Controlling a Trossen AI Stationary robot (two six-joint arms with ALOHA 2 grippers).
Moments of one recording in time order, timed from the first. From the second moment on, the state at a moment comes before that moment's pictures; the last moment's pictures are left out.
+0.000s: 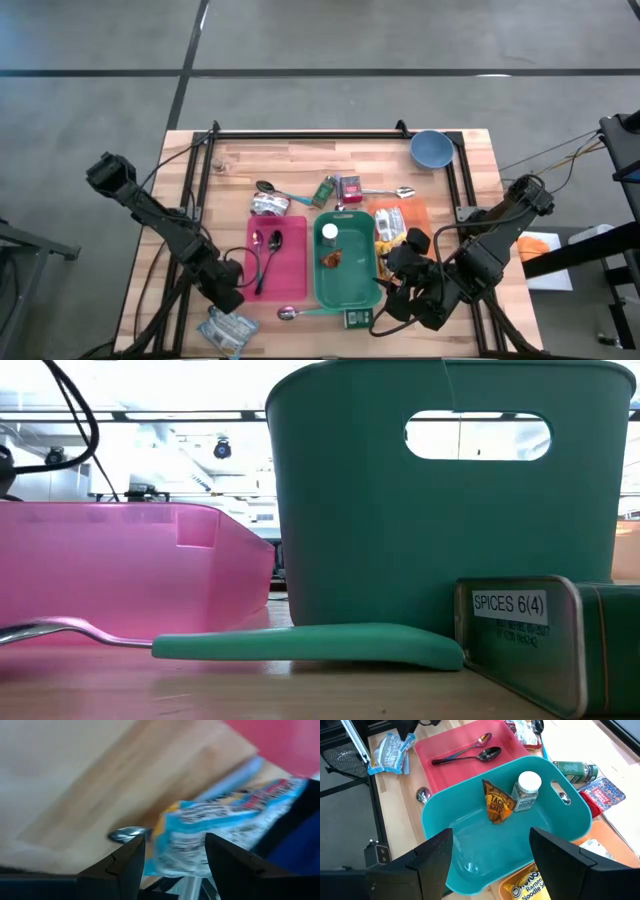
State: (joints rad) left arm -0.72 1.27 0.55 -0.39 0.41 -1.69; right arm 0.73 1.64 1.76 -1.23 0.65 1.04
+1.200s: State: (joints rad) left arm -0.71 1.33 0.55 -0.34 0.42 -1.60; right arm 0.73 1.64 1.76 -1.23 0.65 1.03
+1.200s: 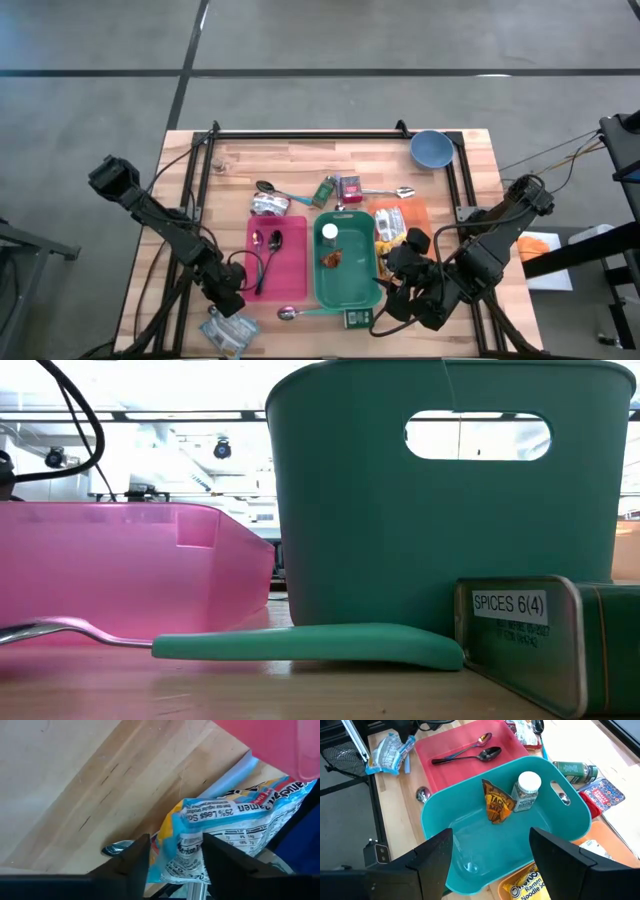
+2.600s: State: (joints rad) left arm -0.71 1.32 0.90 -0.58 0.27 -1.58; right arm 0.73 1.64 1.76 -1.23 0.68 0.99
